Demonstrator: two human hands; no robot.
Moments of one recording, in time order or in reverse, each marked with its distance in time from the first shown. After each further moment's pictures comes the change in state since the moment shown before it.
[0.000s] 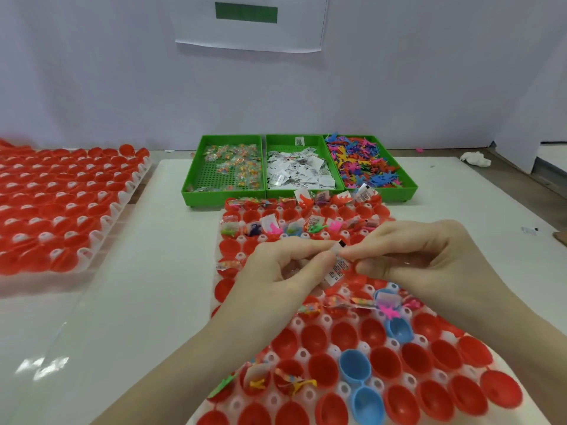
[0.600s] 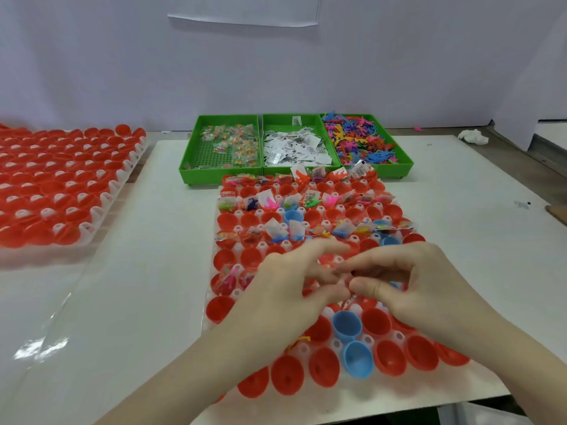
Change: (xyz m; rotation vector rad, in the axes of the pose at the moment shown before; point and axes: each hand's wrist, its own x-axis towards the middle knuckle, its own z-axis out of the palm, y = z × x) left_hand -0.025 -0.025 0.017 0.443 -0.101 0.093; right_hand -0.039 0.018 0.014 -0.267 -0.010 0.205
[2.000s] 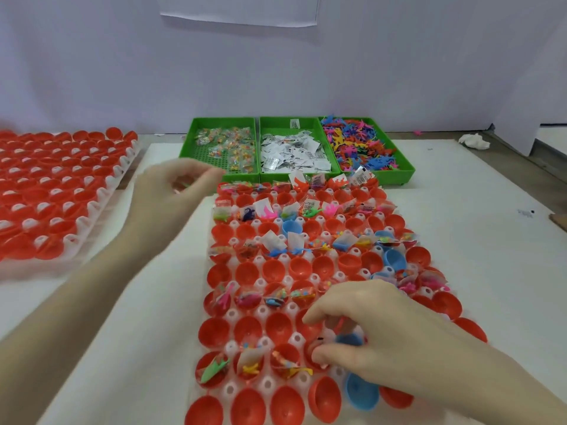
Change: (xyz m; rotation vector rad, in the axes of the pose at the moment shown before) left_hand 0.057 -0.059 -0.100 0.101 0.469 -0.076; right_hand 0.011 -0.007 0.016 -0.370 -0.391 -0.068
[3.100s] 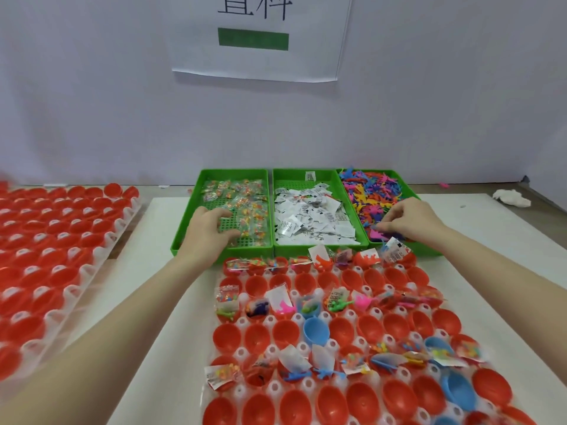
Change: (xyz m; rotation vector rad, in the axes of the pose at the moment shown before) left_hand 0.131 -0.112 0.069 0.323 -0.081 -0.211; right_hand 0.198 0.199 -0.109 0.024 0.424 0.517
